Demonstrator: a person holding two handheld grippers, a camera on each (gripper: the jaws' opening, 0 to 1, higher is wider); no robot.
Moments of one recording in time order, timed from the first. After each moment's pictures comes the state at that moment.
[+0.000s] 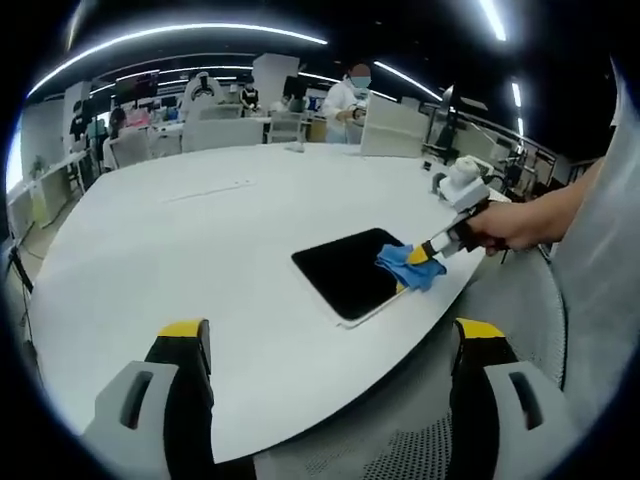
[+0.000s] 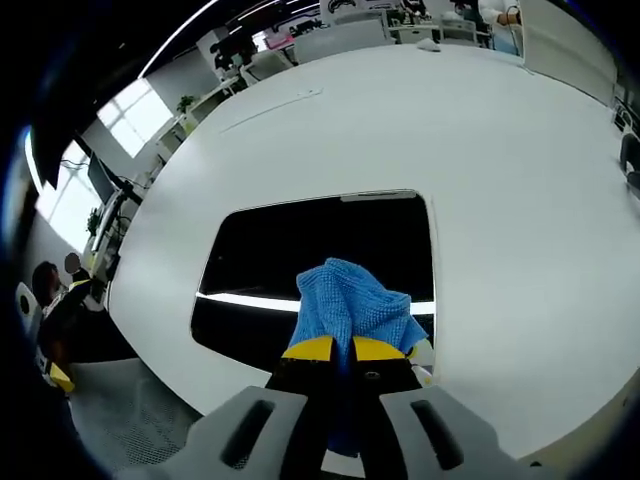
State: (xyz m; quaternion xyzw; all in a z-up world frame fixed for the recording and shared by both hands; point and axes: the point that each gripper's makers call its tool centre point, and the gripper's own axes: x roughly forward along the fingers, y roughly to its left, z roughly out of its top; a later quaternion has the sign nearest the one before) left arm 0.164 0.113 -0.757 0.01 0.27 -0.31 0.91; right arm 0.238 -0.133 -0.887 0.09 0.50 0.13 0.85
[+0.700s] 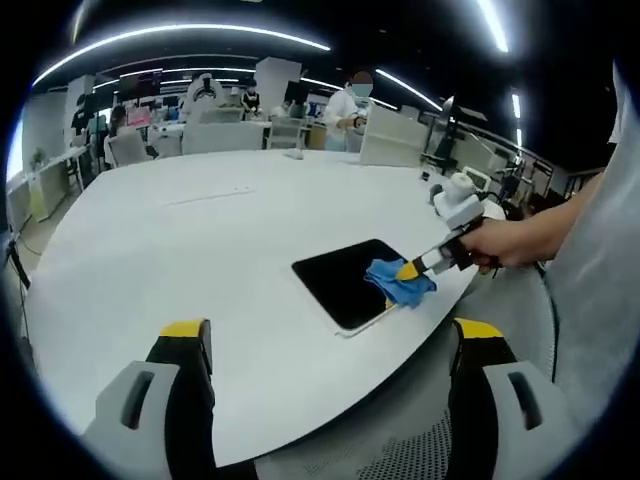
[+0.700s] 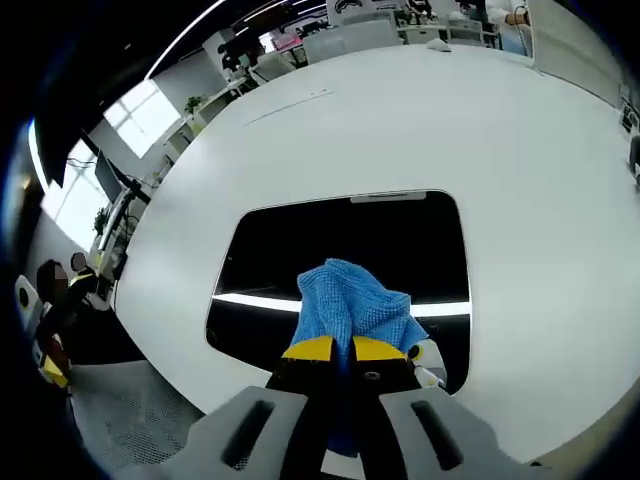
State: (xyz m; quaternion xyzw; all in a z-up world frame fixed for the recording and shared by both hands) left arm 0.169 0.112 -0.745 -0.01 0.26 -0.32 0.91; right arm 0.235 -0.107 -0.881 0.10 0.50 0.15 0.85
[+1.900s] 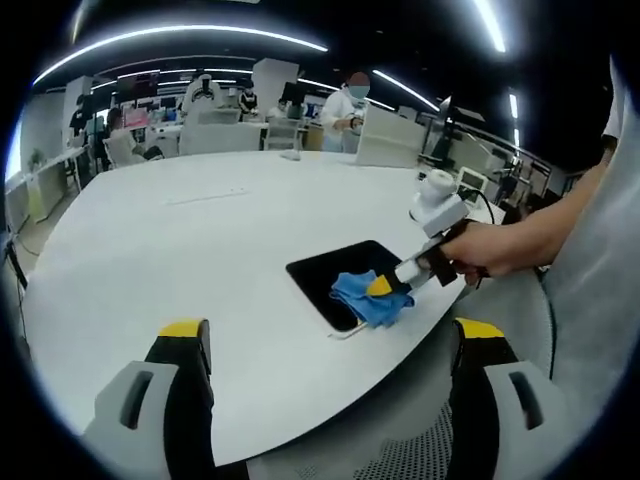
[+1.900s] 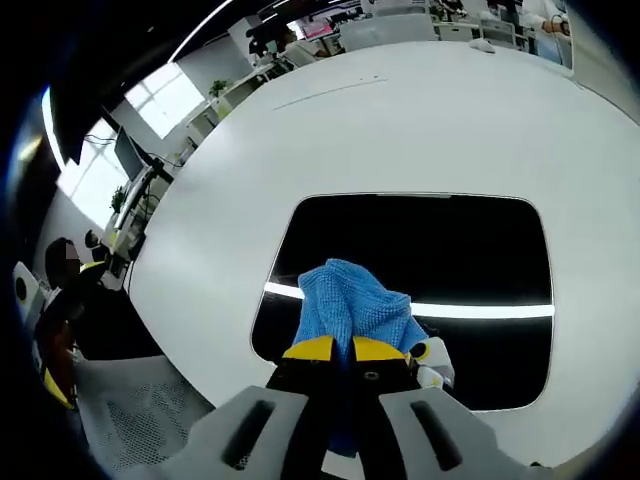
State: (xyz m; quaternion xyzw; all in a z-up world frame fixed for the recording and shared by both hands) left arm 0.166 0.109 -0.747 -0.02 0.26 -0.32 0.91; right arm 0.237 -0.042 -0.884 0.08 0.50 0.20 0.84
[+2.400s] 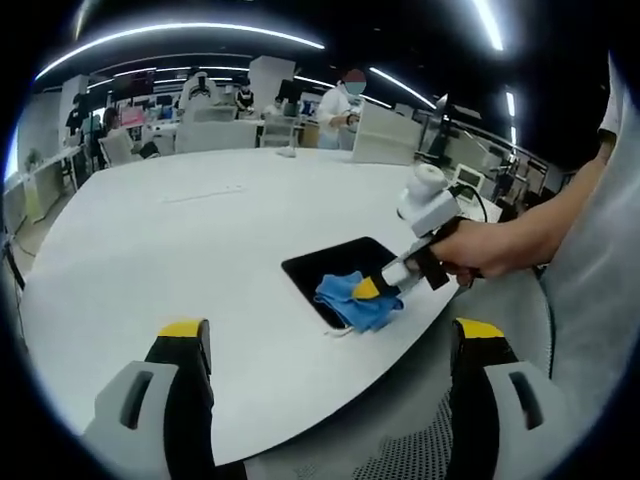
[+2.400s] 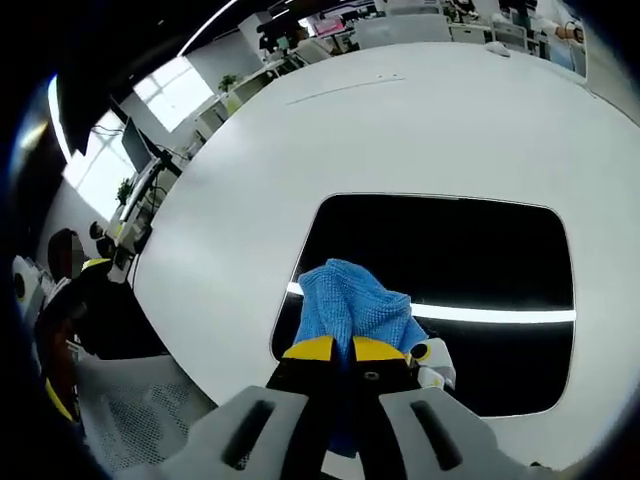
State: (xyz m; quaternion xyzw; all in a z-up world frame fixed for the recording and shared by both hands) left arm 0.165 0.107 -0.751 -0.02 0.26 -0.33 0.91; right arm 0.234 -0.018 -0.881 0.07 0.50 0.22 0.83
